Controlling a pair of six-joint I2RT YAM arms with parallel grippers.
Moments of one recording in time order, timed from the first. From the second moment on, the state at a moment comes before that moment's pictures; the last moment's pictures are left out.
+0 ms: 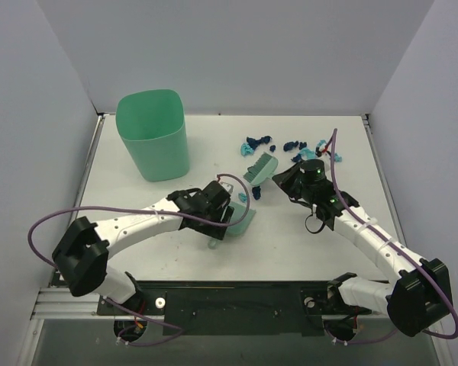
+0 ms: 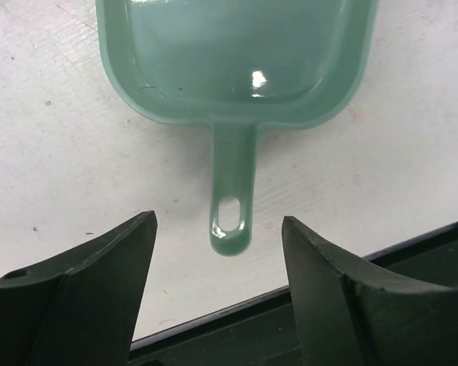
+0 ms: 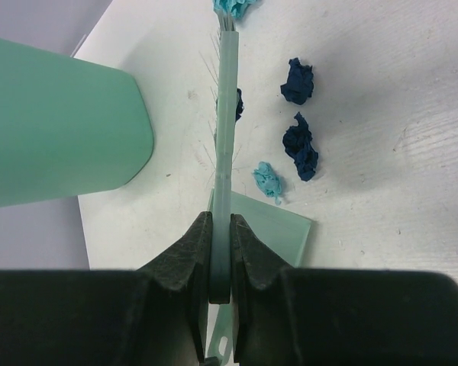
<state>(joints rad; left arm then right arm) -0.88 1.53 1.07 -0.73 -0.11 -0.47 0.45 1.15 0.78 -0.16 0.12 1.00</state>
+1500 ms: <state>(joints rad) -1.06 1.43 0.70 -0.23 -0.41 -0.58 0.45 1.22 0.81 -0.21 0.08 0.96</state>
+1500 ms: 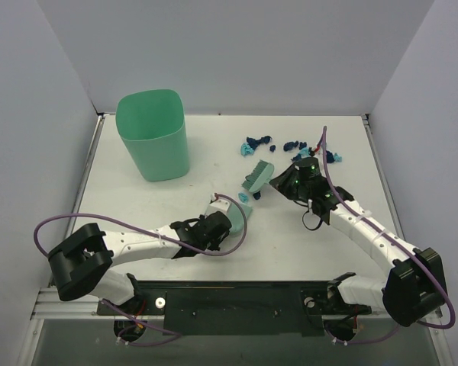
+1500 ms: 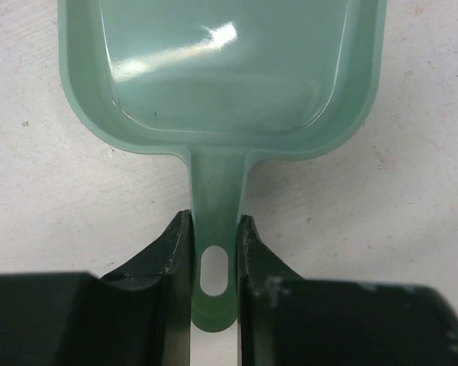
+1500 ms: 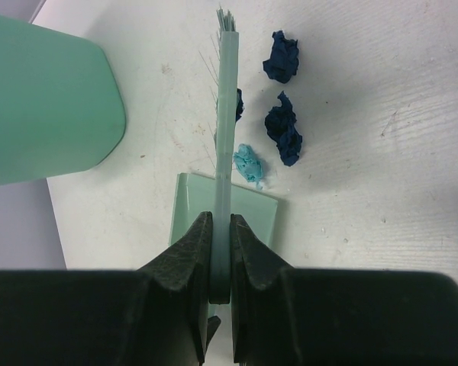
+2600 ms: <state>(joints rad) -0.98 1.44 0.93 -0.32 -0.38 -0.71 0.47 0.99 0.68 -0.19 0.03 1.15</state>
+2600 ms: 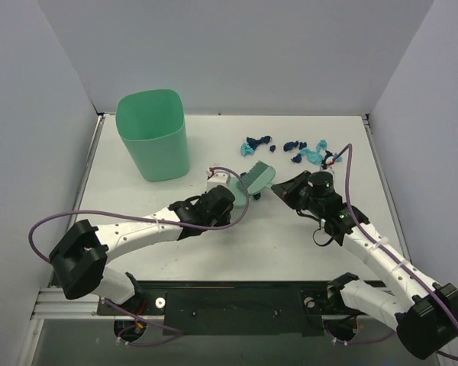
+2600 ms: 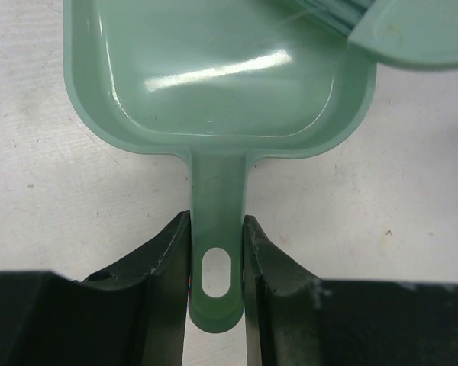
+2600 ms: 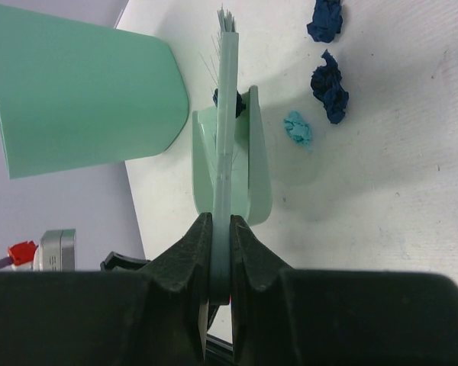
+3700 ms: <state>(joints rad) -0.94 1.51 1.01 -0.49 -0.31 -0.61 0.45 0.88 0.75 -0.50 0.06 0.91</state>
